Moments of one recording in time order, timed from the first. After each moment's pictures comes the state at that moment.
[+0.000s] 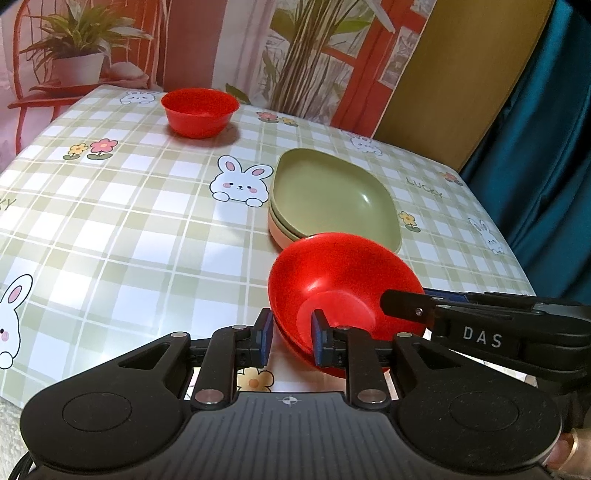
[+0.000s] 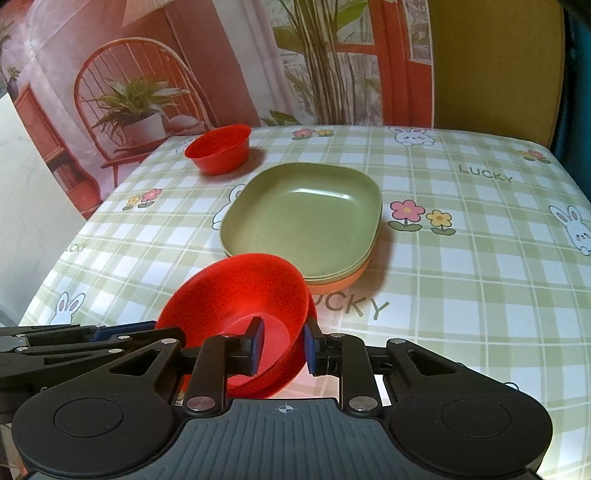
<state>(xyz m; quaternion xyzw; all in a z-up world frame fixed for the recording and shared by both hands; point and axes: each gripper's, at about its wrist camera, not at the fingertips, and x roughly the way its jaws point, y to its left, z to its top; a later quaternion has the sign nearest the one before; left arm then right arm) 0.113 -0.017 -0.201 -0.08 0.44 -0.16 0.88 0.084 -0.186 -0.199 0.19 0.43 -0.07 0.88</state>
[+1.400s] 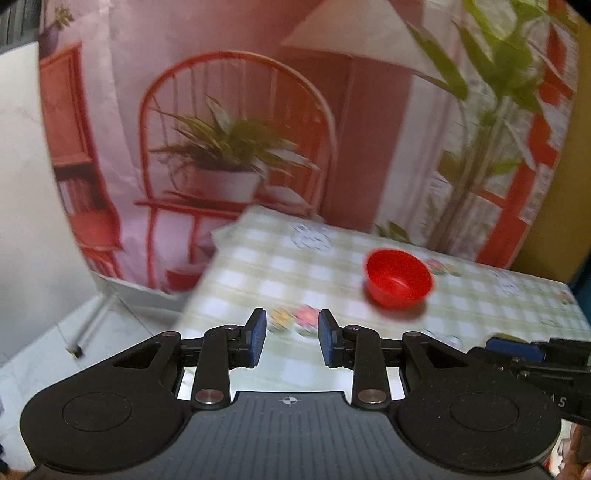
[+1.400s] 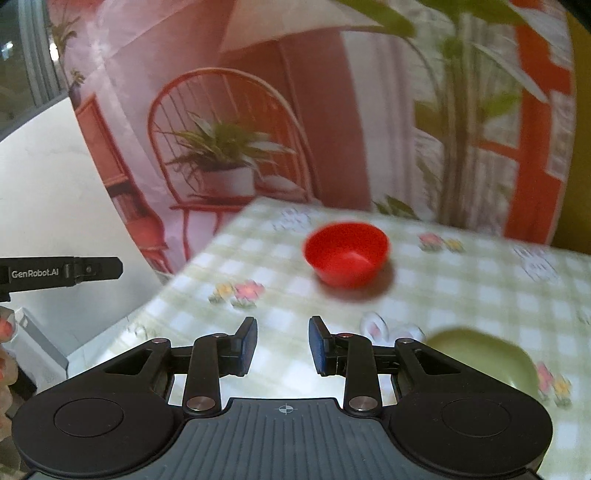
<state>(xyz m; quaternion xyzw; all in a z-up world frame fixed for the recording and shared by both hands) 0.207 0.147 -0.099 -0.04 0.33 0.01 0.94 0.264 -0.103 -0.139 0.14 0.36 0.02 0.92</state>
